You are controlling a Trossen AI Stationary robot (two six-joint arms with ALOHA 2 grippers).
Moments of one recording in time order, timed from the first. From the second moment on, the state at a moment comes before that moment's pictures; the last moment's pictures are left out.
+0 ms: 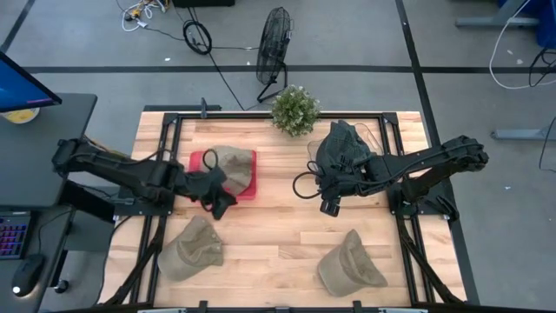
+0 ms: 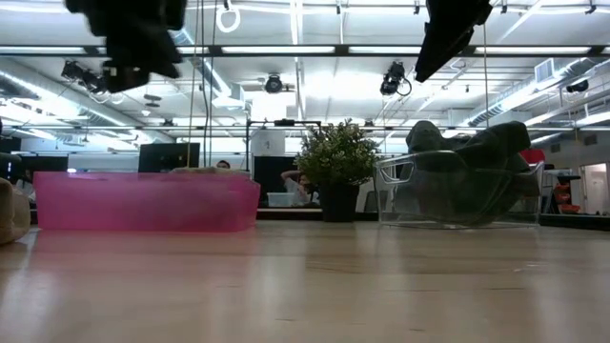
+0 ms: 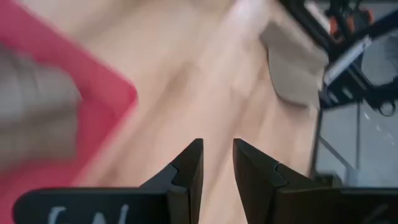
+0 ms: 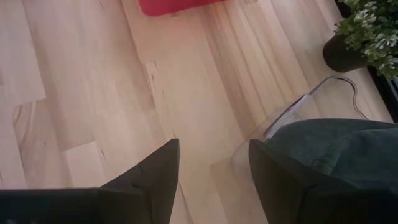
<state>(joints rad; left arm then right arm) -0.24 1.01 0.75 -0.43 -0.14 -0.86 0.23 1.41 1.27 -0.99 0.37 0.44</state>
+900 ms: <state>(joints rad) -0.84 1.06 0.75 -0.96 0.06 -1.93 0.23 1.41 1.23 -0.94 0.38 0.44</state>
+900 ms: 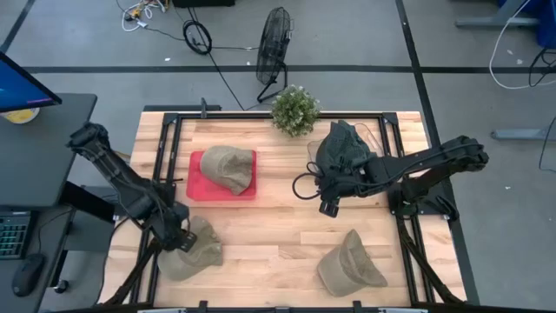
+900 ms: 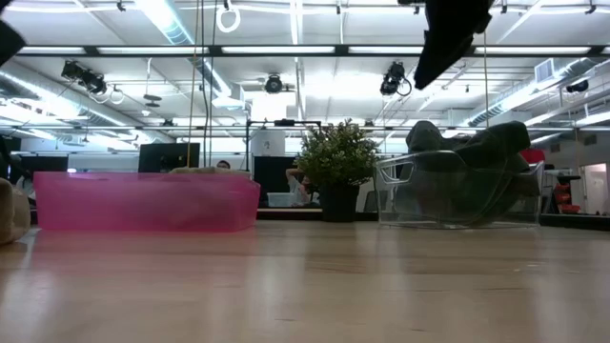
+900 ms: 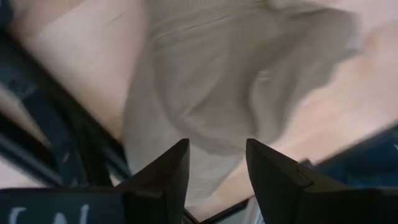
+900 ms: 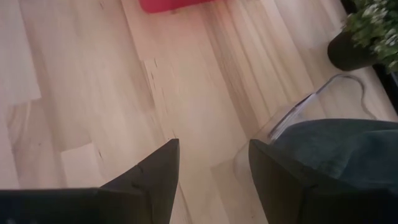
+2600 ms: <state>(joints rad) -0.82 1.28 0.75 -0.77 -0.03 -2.18 0.23 1.41 1.14 -0.64 0.38 0.24</state>
